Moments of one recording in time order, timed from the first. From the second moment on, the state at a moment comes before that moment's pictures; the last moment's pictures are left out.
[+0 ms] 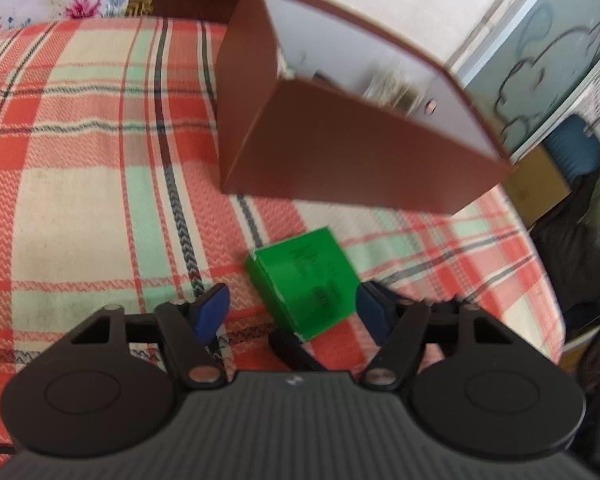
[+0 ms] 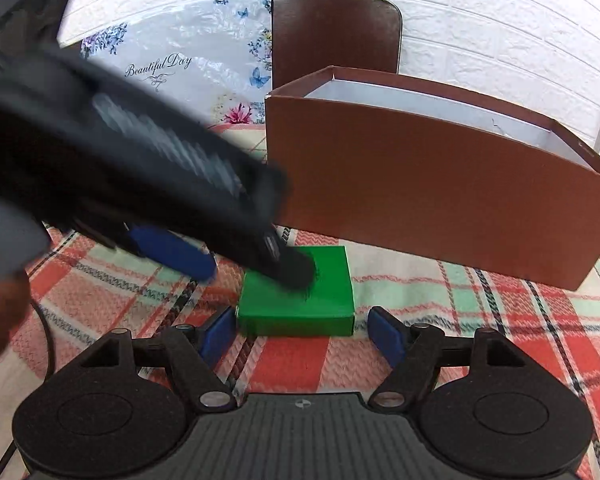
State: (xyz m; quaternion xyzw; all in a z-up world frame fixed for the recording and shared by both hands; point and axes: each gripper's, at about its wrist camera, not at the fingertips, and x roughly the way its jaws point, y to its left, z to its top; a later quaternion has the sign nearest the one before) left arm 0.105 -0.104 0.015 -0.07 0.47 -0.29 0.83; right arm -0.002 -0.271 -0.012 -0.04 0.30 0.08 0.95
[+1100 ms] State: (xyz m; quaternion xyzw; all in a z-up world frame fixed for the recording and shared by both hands) left arm 0.173 -0.272 0.116 0.04 0.30 -0.36 0.88; right arm 0.066 -0.380 0.045 -0.08 0.12 -0.08 0.99
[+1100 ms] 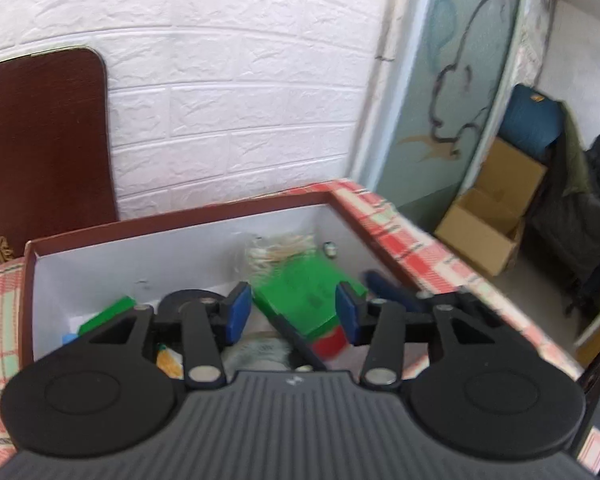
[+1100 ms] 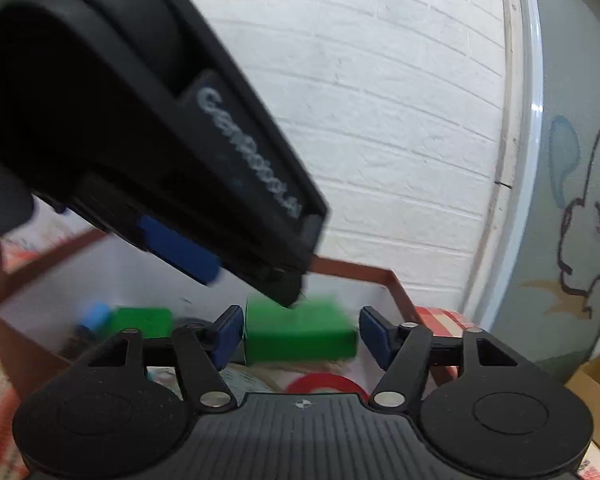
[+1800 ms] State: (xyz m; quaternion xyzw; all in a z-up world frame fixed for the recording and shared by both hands) left arm 0.064 -0.171 0.086 0.03 0.30 -0.33 0.90; right arm -0.060 -0.353 0.041 0.01 0.12 -0.11 0.99
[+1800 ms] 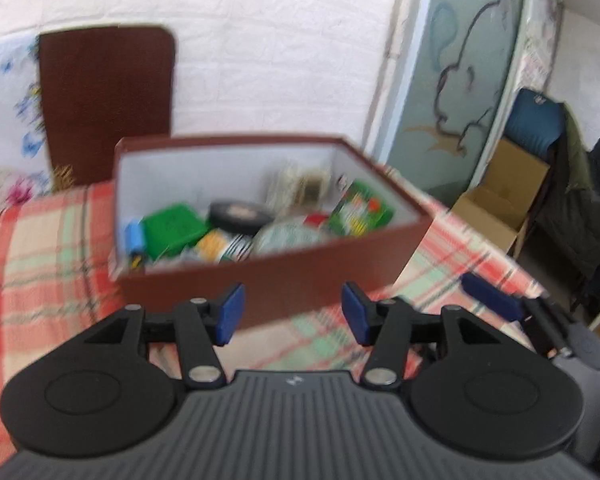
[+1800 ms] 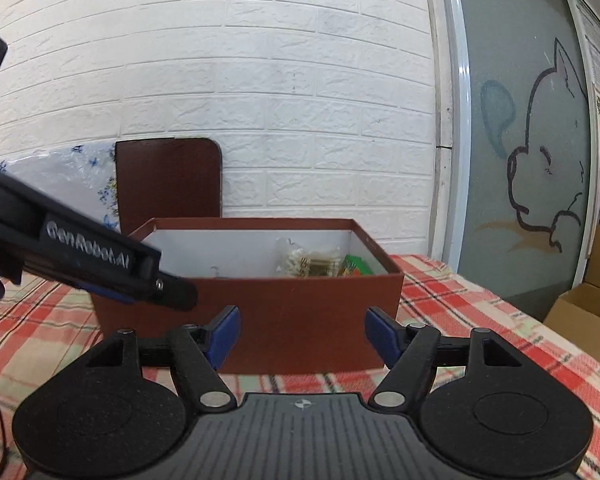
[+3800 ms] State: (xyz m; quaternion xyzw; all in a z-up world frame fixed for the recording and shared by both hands) left arm -0.047 -0.116 0.081 0.09 0.26 -0.14 0.95; right arm -0.134 -0.353 0.049 0.14 0.20 -0.08 0.97
